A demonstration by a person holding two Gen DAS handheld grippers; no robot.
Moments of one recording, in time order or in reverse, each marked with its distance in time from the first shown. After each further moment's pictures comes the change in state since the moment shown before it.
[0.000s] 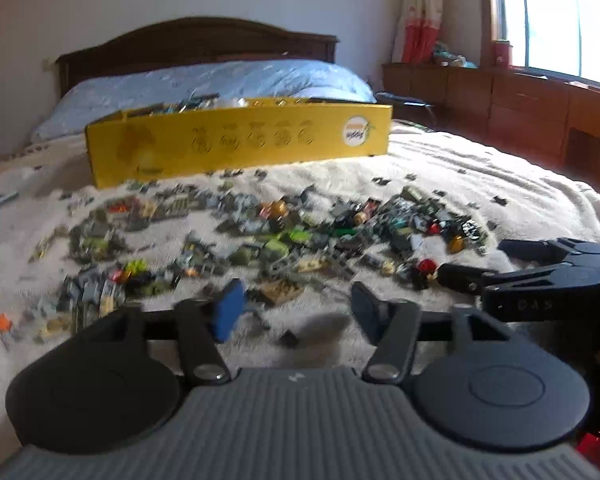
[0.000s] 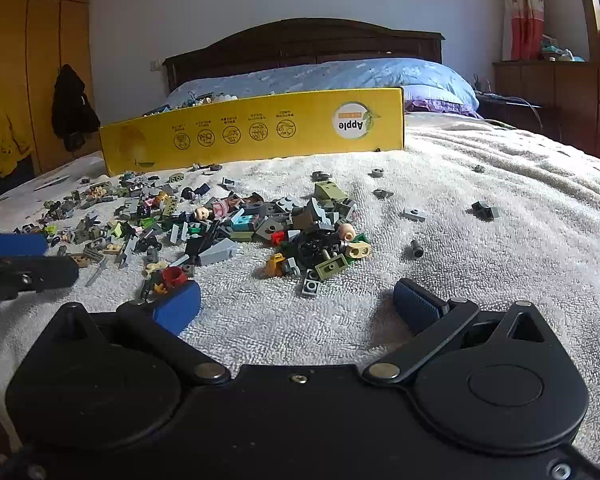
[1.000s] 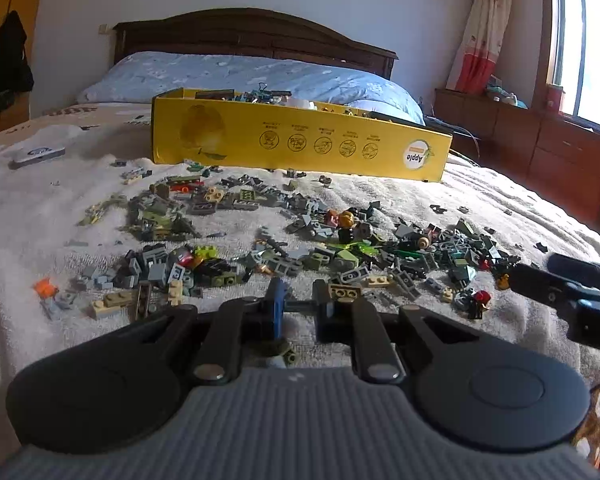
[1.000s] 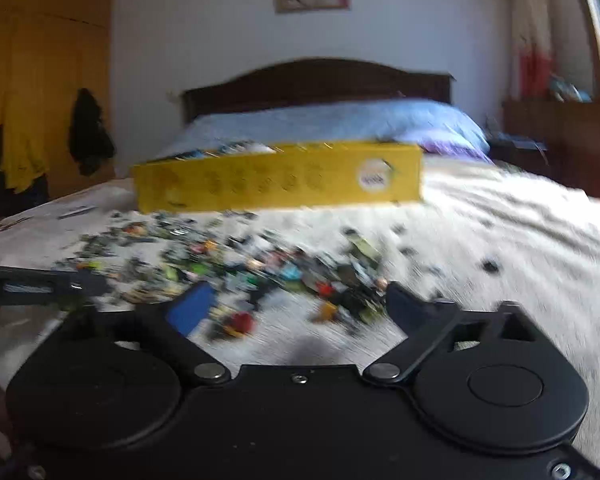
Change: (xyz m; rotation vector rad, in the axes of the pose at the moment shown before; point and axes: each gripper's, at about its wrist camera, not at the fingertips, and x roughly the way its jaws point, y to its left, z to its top) left arm -0.009 0.039 0.001 -0.183 -0.020 0.078; right arm -0.043 0.036 0.018 -0.060 -0.123 0.040
